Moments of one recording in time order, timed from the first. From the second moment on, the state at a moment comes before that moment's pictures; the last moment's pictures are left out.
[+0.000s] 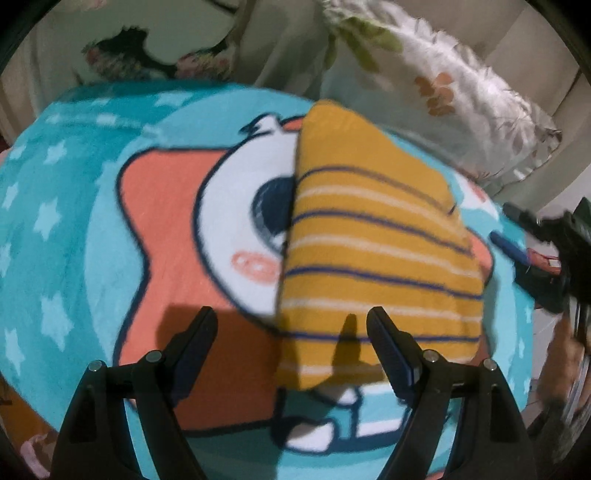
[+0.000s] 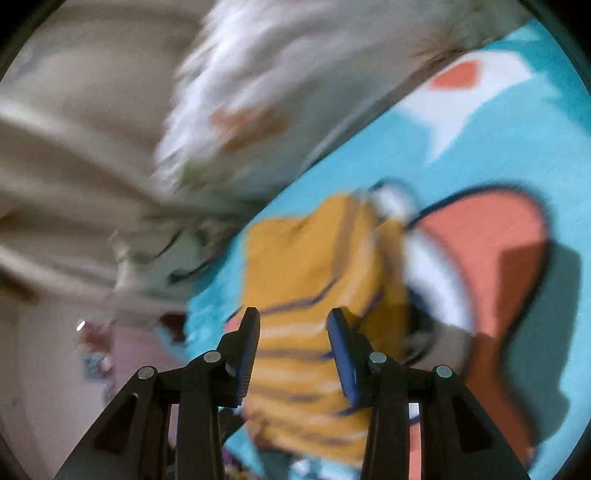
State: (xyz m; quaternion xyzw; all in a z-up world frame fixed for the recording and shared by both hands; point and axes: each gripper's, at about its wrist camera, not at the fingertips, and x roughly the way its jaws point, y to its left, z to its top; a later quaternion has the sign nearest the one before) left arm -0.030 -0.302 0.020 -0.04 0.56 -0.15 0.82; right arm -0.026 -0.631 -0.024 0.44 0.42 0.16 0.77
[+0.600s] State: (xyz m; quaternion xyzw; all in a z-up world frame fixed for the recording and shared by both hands) left arm -0.048 -0.264 -0.006 -0.06 0.59 -0.12 0.80; right arm -0.060 -0.590 -0.053 0.38 0.46 0.16 0.79
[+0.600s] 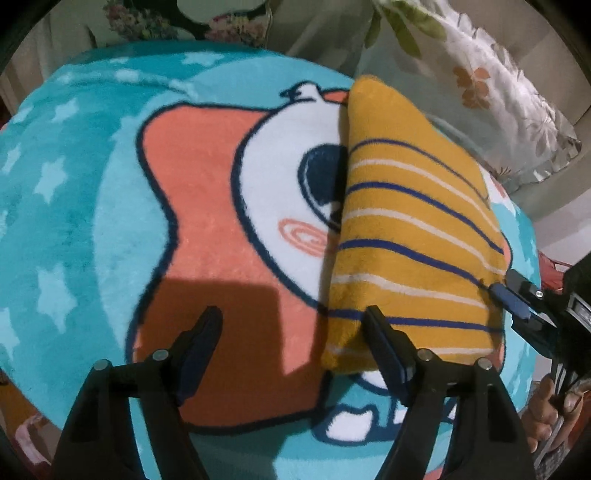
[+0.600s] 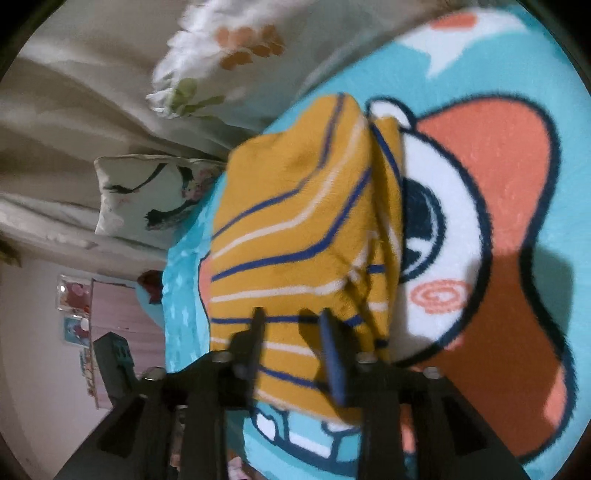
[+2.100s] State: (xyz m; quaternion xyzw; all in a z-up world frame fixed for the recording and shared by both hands) left arm 0.116 -0.372 0.007 0.02 0.59 -0.15 0.79; right arm 0.054 -0.611 -0.029 0.36 0.46 0.10 0.80
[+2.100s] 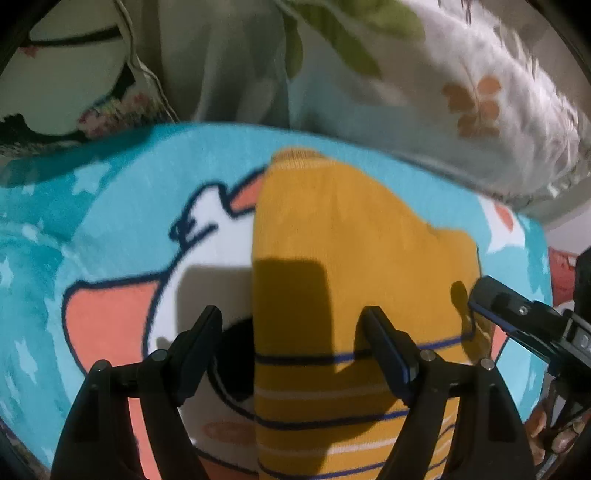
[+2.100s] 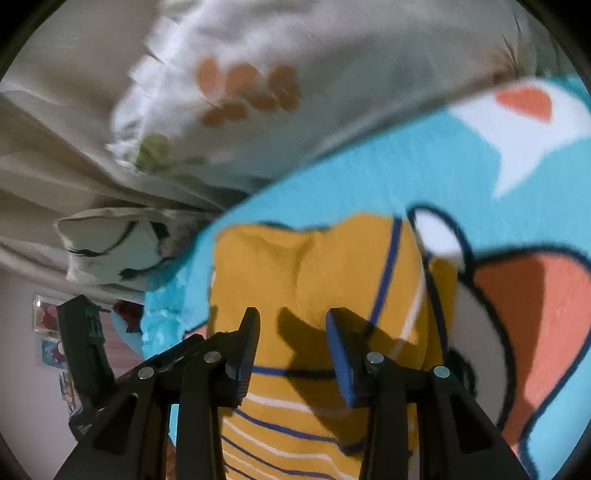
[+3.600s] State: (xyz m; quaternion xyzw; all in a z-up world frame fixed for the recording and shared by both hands) left arm -0.090 -0.260 0.026 0.08 0.54 -0.18 0.82; right arm -0.160 -0.542 -0.040 0.29 0.46 -0.03 0.84
